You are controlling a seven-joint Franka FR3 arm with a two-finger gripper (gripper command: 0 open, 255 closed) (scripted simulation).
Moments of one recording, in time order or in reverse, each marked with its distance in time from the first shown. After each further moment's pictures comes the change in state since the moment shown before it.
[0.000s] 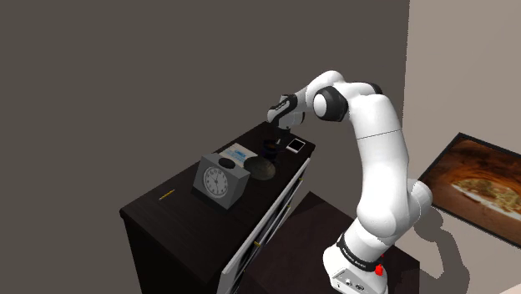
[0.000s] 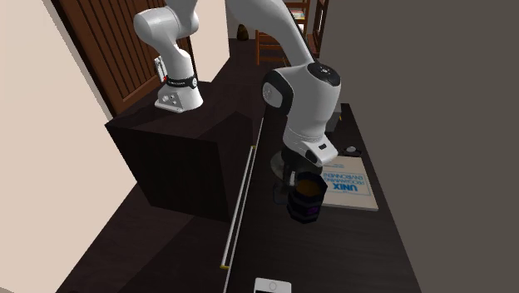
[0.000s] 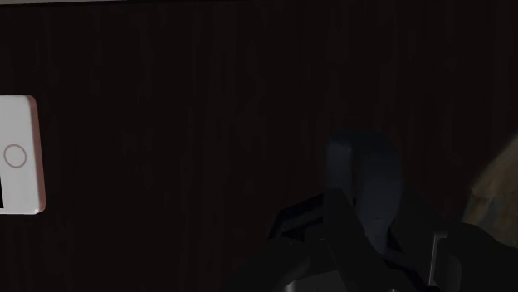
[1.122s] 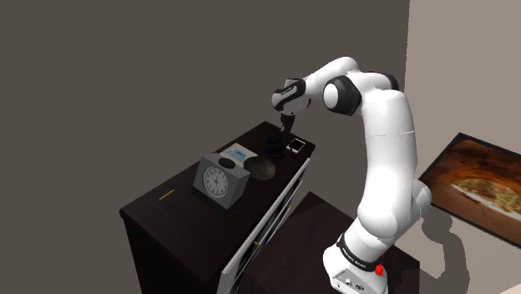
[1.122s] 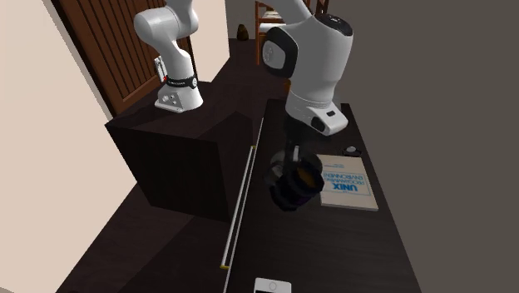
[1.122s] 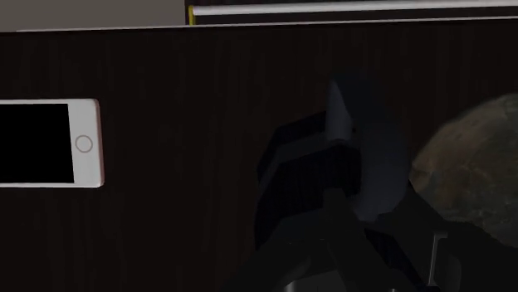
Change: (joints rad) arm 0.022 -0.146 -0.031 -0.011 -0.034 -0.134 0.004
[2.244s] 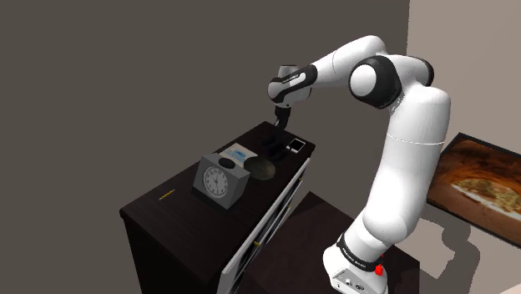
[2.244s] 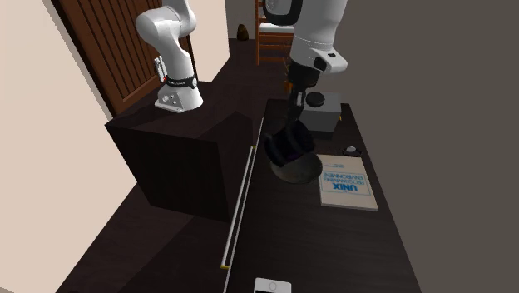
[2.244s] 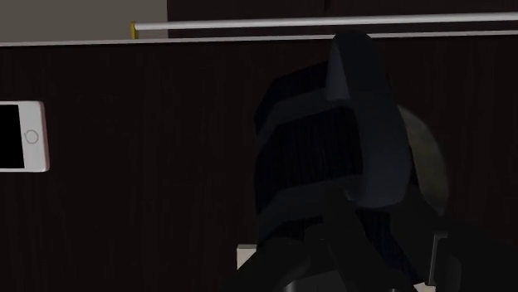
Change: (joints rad) arm 0.174 -0.310 -0.006 -0.268 -0.089 -0.044 0.179
